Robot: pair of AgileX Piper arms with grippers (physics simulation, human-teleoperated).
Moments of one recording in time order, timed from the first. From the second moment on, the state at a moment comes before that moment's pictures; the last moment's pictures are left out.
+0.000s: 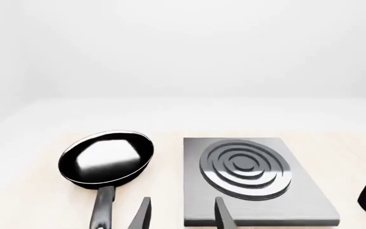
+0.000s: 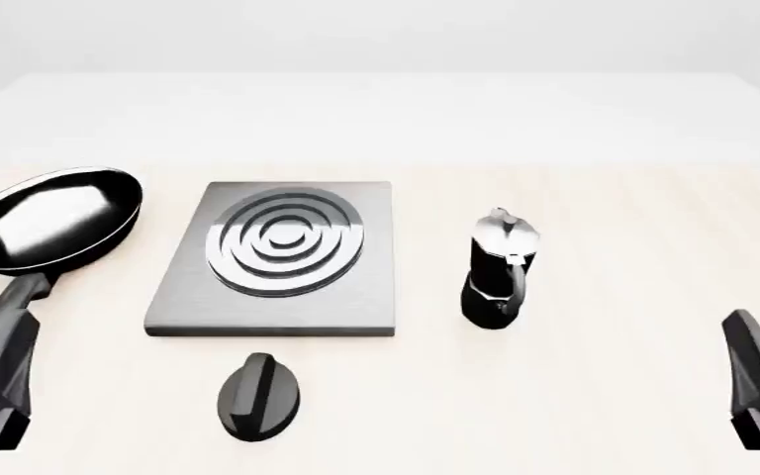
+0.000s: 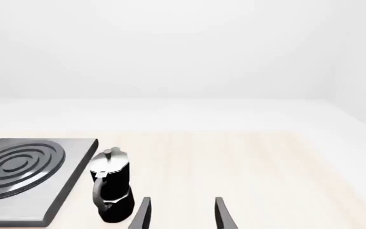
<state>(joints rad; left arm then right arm) 0.00 0.01 0.00 0.00 0.00 0.00 0.00 0.00 0.00 -0.01</state>
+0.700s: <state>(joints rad) -0.28 0.37 -0.06 -0.05 -0.04 0.01 0.07 0.00 -0.06 -0.05</state>
